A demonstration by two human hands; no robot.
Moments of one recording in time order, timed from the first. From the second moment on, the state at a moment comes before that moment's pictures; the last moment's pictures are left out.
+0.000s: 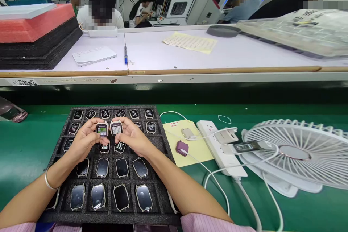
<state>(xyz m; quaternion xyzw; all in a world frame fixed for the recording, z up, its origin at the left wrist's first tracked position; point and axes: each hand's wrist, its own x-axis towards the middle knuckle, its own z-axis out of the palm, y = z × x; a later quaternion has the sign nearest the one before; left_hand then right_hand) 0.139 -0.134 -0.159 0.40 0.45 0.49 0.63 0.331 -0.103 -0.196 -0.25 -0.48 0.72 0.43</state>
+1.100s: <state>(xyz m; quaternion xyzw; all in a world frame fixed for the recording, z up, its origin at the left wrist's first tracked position) 0.139 -0.137 -0.161 0.40 0.45 0.48 0.64 0.328 -0.106 -0.191 -0.28 -0.48 0.71 0.44</state>
